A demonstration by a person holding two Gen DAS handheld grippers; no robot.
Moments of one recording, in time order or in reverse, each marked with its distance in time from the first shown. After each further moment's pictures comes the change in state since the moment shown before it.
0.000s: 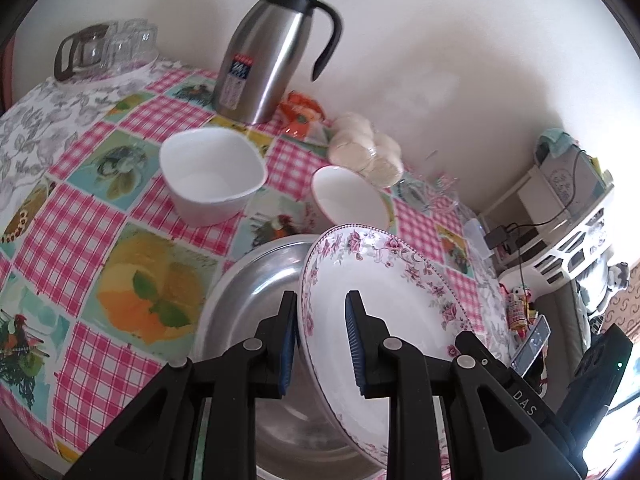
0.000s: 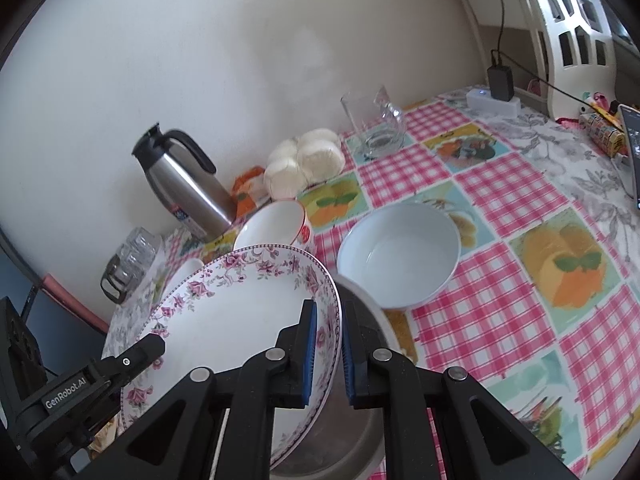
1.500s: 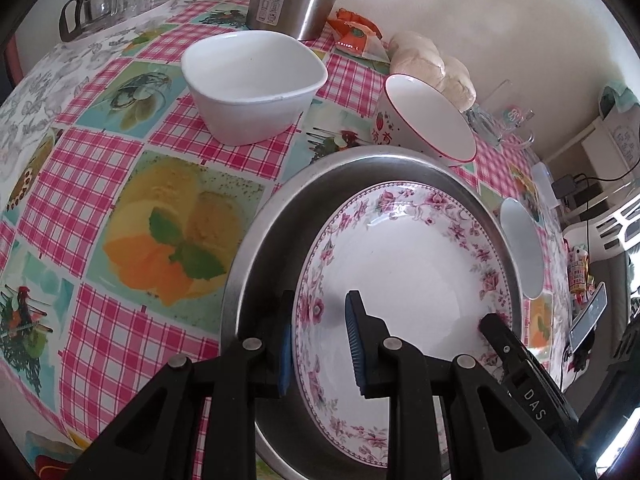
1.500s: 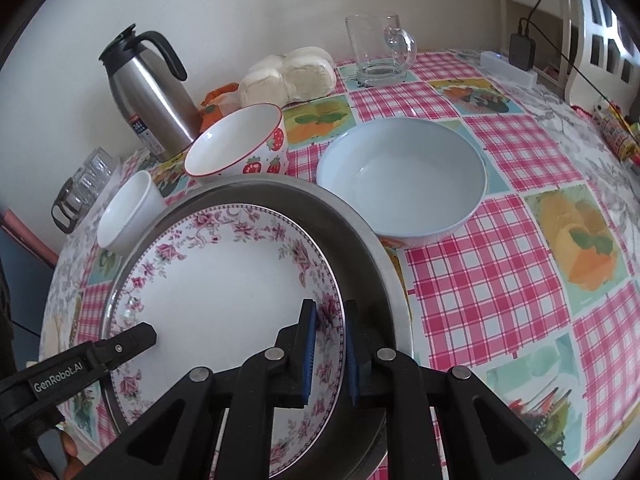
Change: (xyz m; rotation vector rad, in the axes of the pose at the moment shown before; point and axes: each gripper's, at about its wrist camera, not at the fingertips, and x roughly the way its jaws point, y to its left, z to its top) left arm 0.059 0.022 -0.019 0.004 0.229 0.191; right arm 0.058 0.005 -0.028 -0.138 0.184 -0.154
